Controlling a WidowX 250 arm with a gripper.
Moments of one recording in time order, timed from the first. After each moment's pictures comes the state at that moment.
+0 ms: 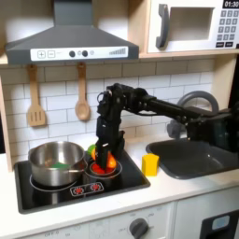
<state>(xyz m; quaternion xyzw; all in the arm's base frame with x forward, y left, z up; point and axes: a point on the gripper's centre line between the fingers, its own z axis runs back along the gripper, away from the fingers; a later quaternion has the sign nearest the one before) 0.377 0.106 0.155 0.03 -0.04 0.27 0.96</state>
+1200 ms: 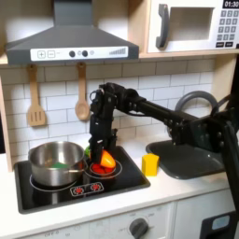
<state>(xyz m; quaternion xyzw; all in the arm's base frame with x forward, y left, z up) 0.401 0.114 0.151 0.03 -0.03 0.27 0.96</state>
